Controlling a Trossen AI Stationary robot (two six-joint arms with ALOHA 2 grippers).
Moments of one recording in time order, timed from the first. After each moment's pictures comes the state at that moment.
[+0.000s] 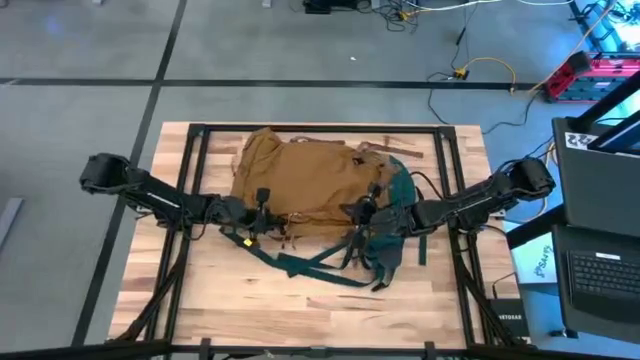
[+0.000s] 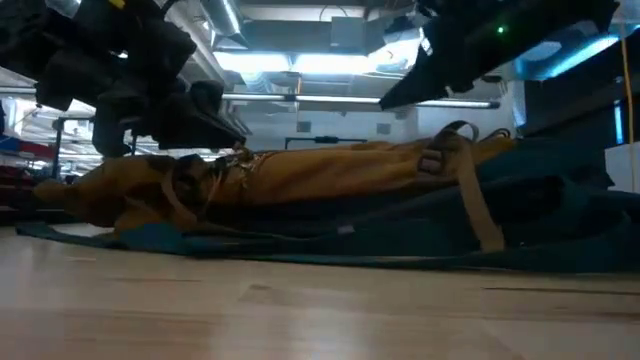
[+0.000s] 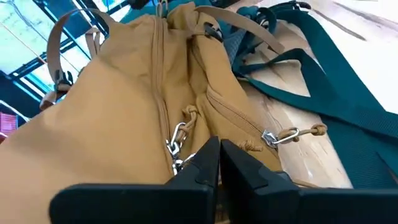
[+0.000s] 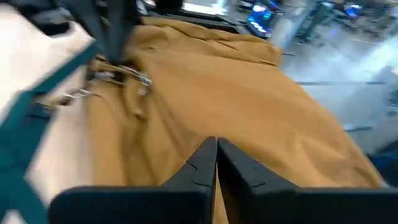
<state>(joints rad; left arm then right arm) -0.13 1.29 0.27 0.69 -0.16 0.43 0.26 1.43 0.72 0.18 0.62 0.07</state>
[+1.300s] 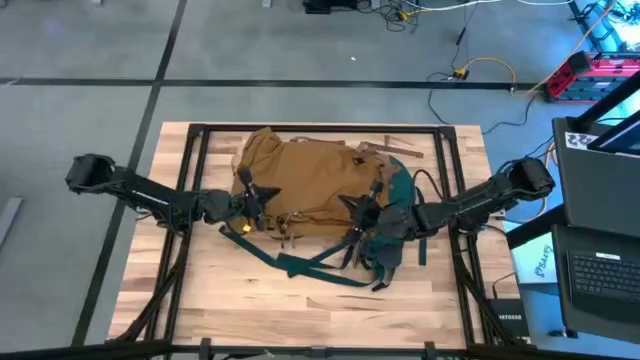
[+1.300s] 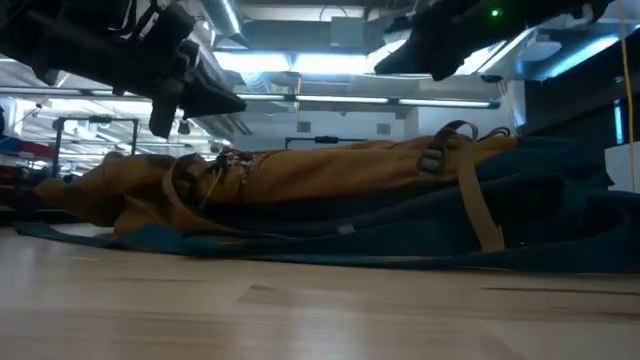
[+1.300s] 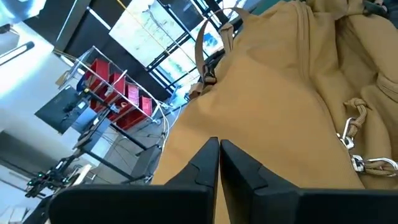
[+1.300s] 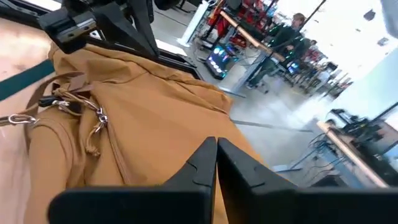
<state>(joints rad) -0.13 1.11 0.27 0.68 -0.62 0.64 0.31 1.43 0.72 0.38 0.87 -0.28</state>
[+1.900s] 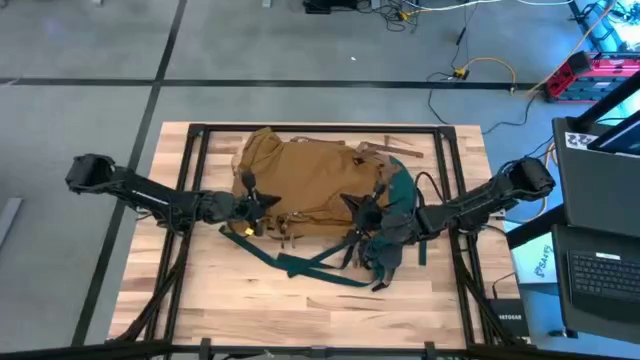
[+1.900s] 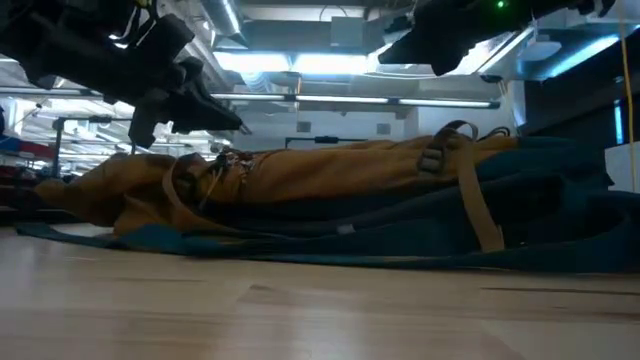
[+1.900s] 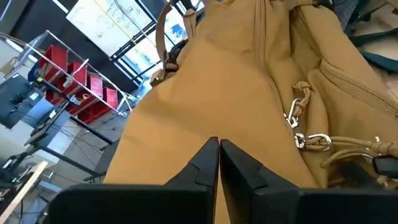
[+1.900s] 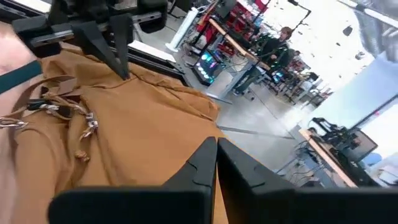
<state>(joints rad) -0.13 1.11 0.27 0.56 -0.51 0.52 0.33 1.43 0.72 0.44 0.94 -0.37</state>
